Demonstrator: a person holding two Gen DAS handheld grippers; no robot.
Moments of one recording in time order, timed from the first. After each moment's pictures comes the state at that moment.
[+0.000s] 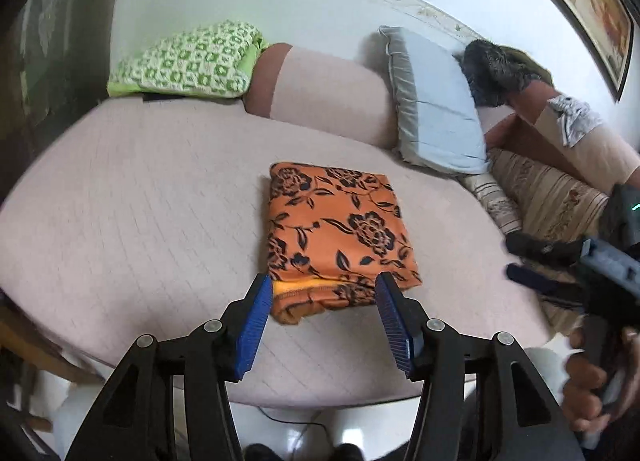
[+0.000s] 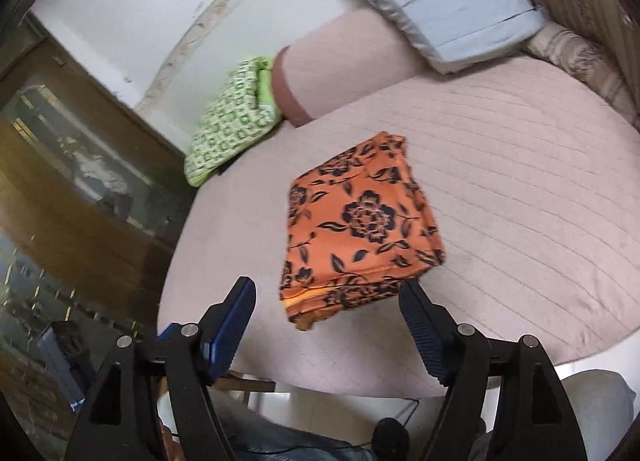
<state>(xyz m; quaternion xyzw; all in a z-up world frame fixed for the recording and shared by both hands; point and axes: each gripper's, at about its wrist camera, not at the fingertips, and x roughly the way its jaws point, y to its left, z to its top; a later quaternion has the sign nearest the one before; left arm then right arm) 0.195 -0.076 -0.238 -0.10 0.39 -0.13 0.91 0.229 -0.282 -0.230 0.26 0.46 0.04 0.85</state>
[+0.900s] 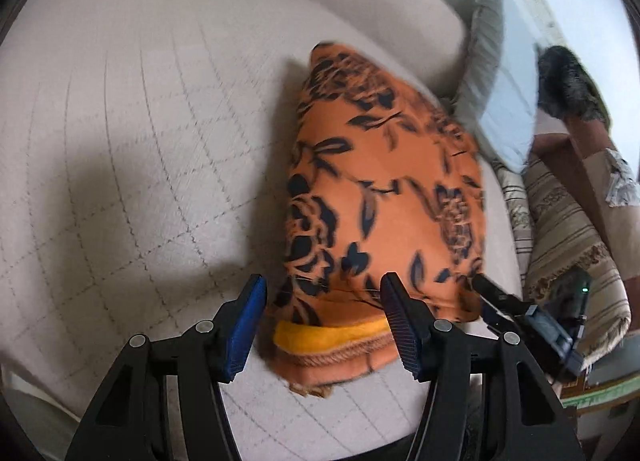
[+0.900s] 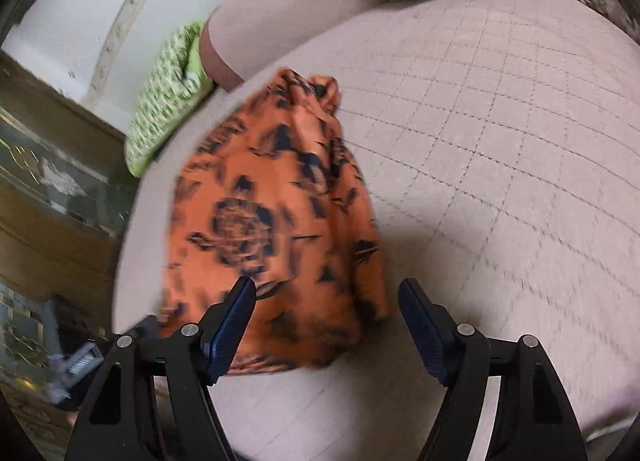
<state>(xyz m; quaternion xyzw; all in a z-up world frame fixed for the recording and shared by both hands) 0.384 -0.058 -0.402 -0.25 0.55 -0.13 0.79 0.325 -0.352 -0.400 0.26 0.54 -0.01 0.80</state>
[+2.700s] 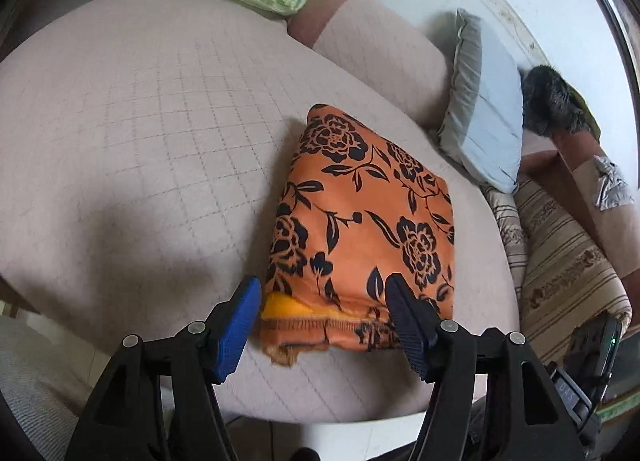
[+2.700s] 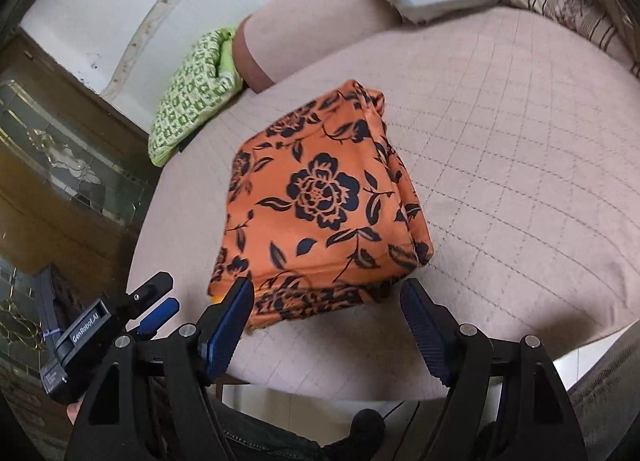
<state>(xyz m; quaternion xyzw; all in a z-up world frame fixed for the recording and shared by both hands) 0.341 -0.065 -0.348 -0.24 0.48 -0.09 0.84 0.263 -0.290 -0.329 0.26 0.51 0.00 0.82</state>
